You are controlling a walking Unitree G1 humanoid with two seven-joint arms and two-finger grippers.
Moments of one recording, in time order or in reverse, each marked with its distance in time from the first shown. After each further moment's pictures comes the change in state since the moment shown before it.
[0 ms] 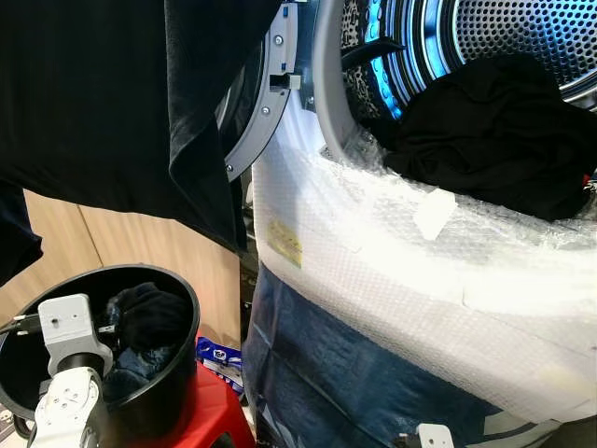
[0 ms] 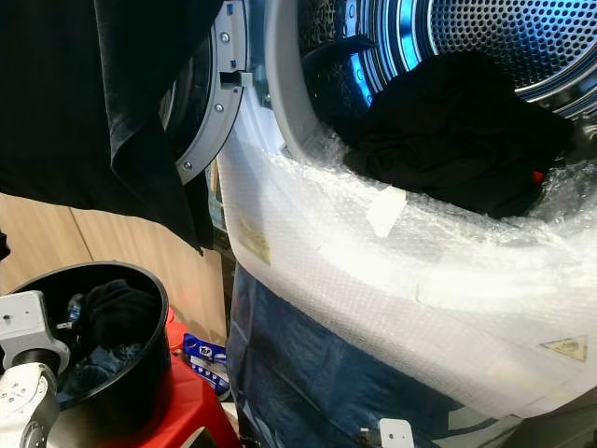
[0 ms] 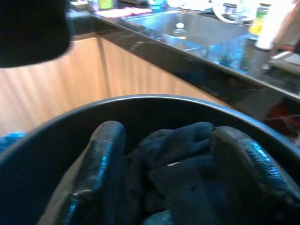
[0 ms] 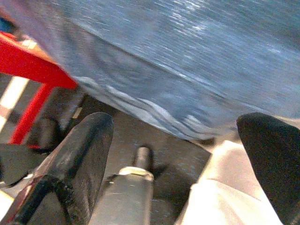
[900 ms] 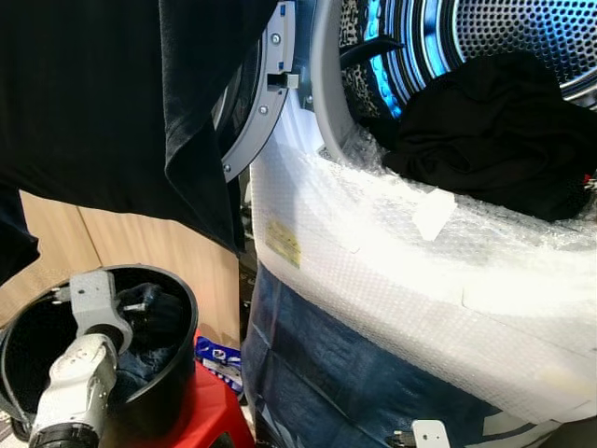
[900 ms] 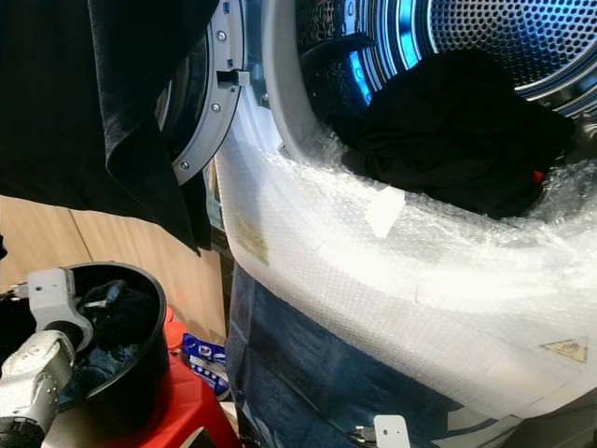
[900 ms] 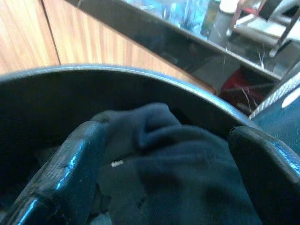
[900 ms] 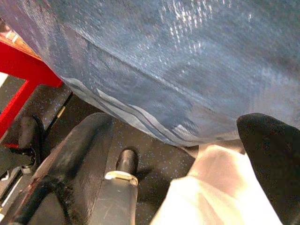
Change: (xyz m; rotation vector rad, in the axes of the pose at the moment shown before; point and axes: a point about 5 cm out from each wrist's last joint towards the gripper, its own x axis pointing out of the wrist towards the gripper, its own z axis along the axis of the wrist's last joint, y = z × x) left arm 0.043 -0.014 -0.015 -0.069 0.179 -0.171; right arm 0.002 0.006 0.006 -0.093 -0.007 -0.049
